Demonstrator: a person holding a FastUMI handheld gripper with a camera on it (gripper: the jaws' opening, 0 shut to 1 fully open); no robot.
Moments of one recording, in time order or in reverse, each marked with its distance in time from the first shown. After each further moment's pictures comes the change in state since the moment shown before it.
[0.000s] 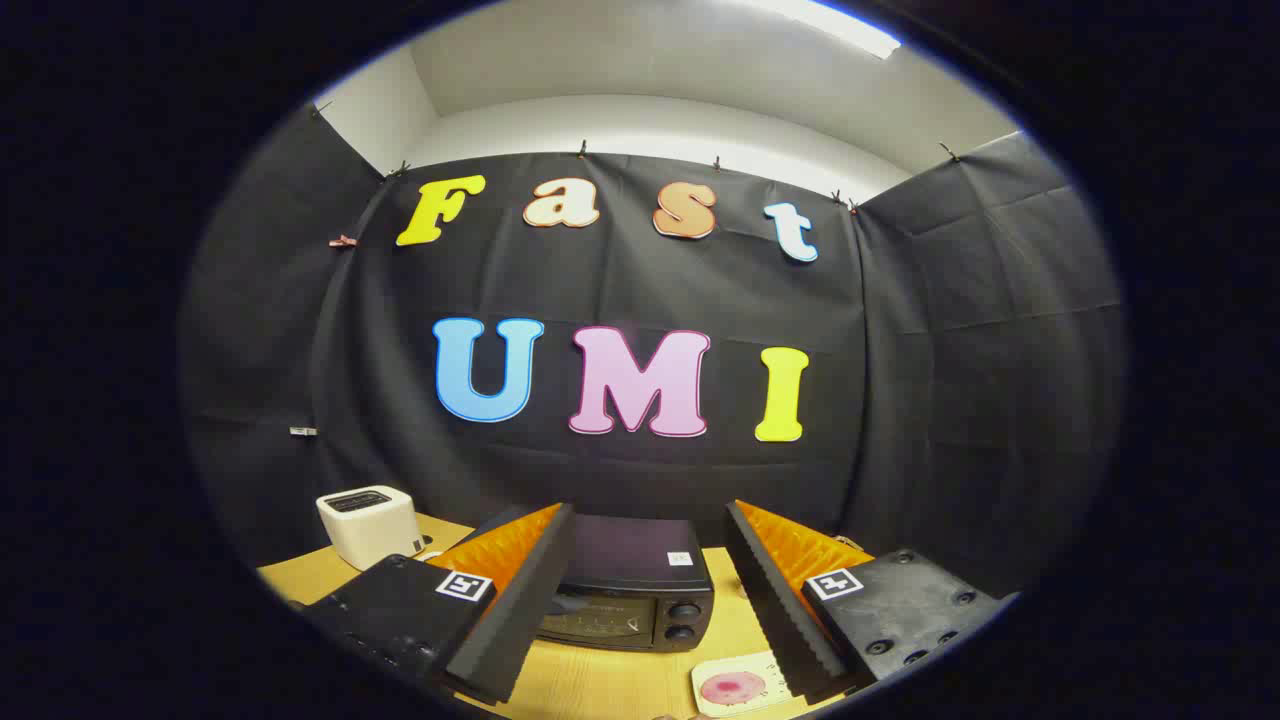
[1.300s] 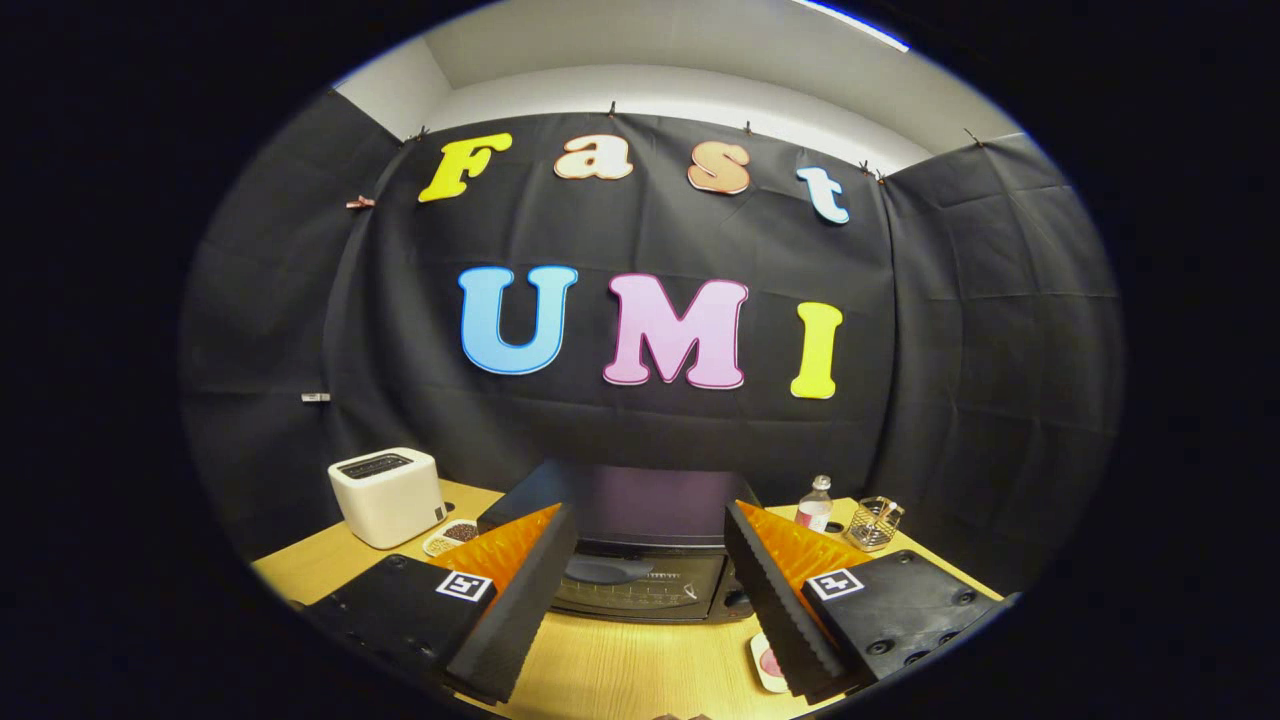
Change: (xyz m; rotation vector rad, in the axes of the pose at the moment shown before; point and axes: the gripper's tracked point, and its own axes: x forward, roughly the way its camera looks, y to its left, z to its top) arm 0.023 0.065 -0.077 -0.008 0.139 0.018
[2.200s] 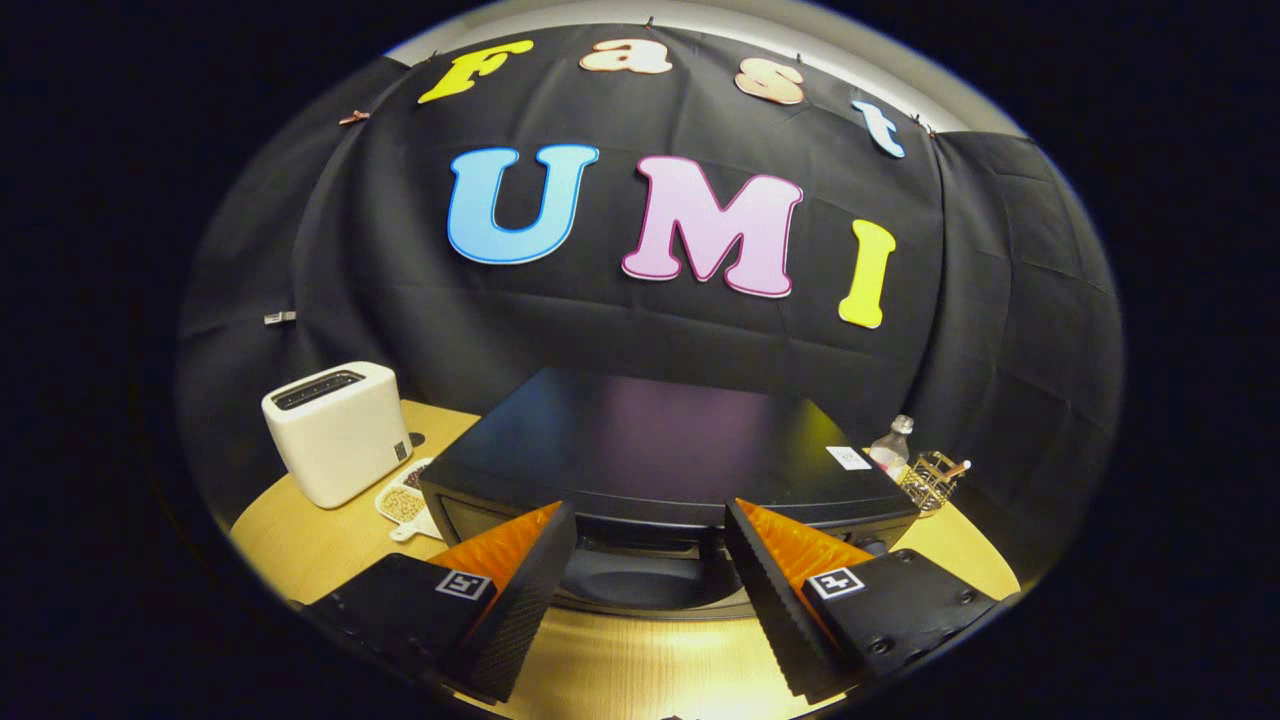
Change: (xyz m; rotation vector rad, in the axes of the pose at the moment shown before) arm 0.119 0.052 -0.105 -0.068 0.253 -0.001
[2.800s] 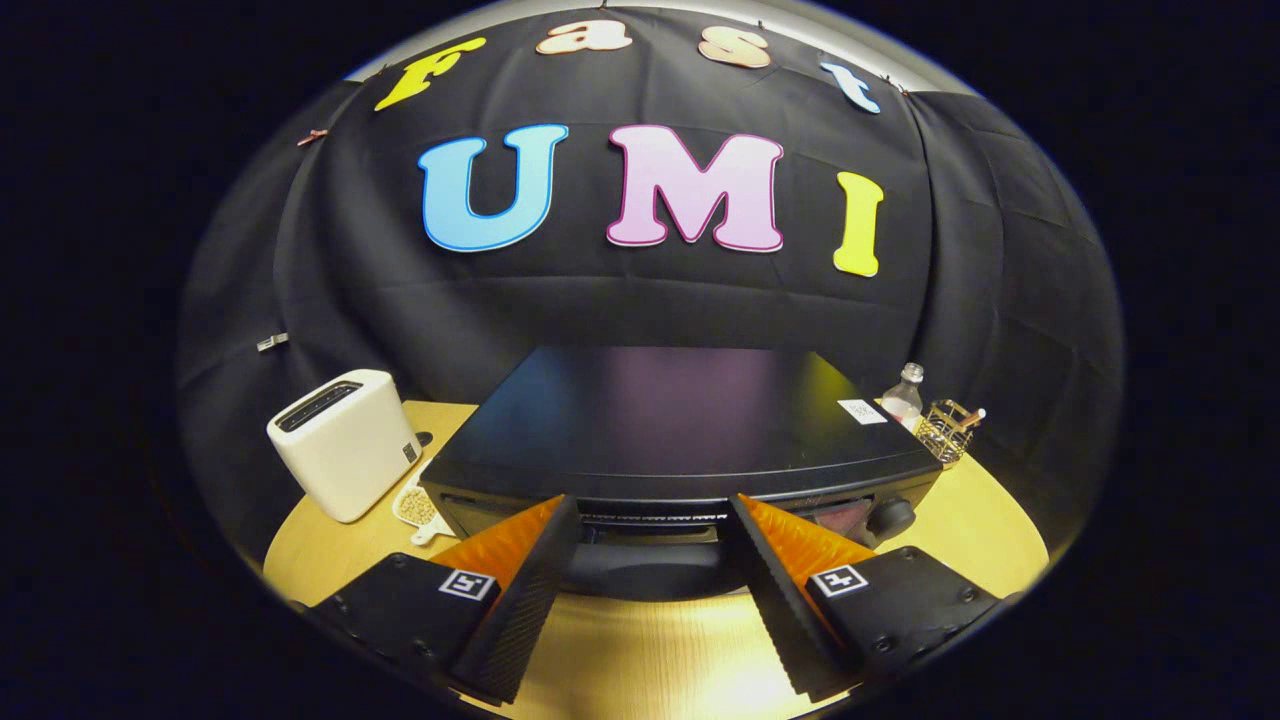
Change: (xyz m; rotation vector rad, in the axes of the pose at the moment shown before) arm -0.004 0.004 -0.013 0.115 0.119 0.004
